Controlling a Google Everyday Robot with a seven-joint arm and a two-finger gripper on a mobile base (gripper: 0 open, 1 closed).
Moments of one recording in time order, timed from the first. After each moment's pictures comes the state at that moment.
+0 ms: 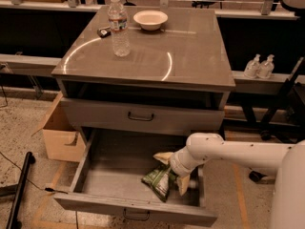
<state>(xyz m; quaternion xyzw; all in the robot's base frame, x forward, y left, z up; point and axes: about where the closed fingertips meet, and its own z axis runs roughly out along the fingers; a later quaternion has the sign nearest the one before) 0.539 -0.071 0.427 -0.88 0.41 0.07 0.22</state>
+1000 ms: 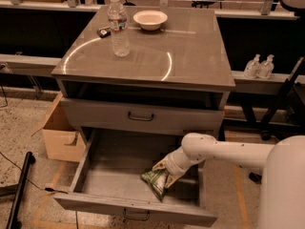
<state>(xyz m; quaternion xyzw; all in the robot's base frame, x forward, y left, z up) 0.547 -0.046 0.402 -0.88 0.40 0.10 0.24</state>
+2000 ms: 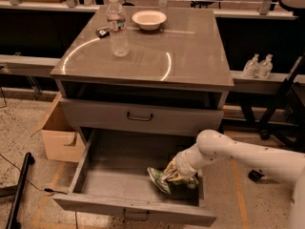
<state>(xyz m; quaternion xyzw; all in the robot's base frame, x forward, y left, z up) 0.526 -0.070 0.443 -0.84 0.46 0.14 0.26</state>
